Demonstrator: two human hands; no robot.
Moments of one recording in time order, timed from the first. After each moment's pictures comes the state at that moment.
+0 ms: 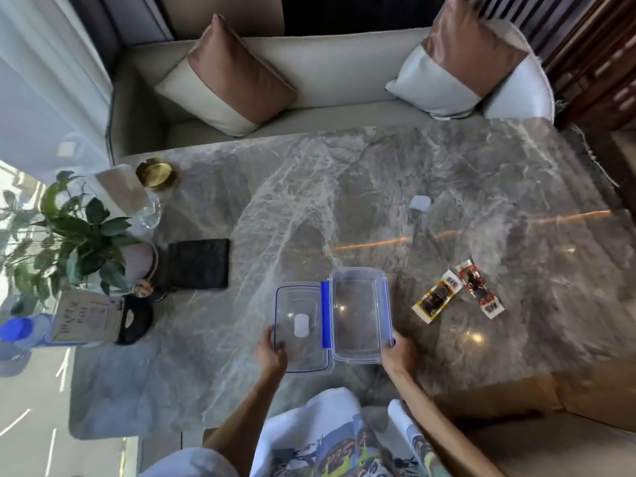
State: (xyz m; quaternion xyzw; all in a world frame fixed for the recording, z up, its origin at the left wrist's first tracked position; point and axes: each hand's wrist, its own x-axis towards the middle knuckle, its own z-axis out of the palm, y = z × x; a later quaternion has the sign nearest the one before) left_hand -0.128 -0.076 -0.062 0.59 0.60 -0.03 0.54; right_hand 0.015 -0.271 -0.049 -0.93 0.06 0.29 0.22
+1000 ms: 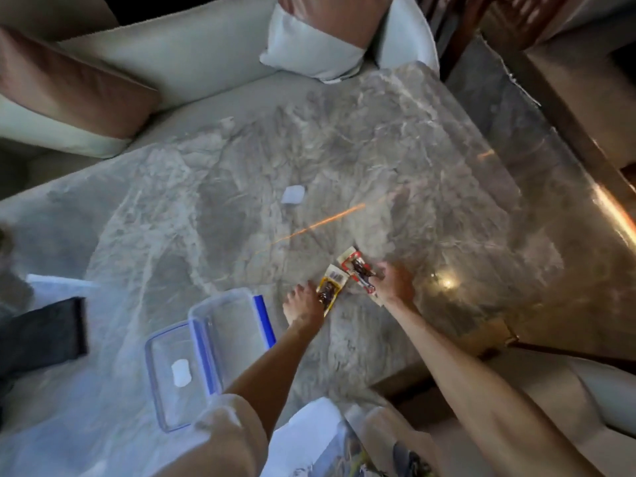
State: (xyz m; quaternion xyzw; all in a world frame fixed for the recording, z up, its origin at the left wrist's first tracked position) left_hand 0.175 -0.287 -0.072 0.87 0.32 -0.30 0.22; right_hand 0.270 -0.446 -0.065 -0.93 0.09 0.27 0.23
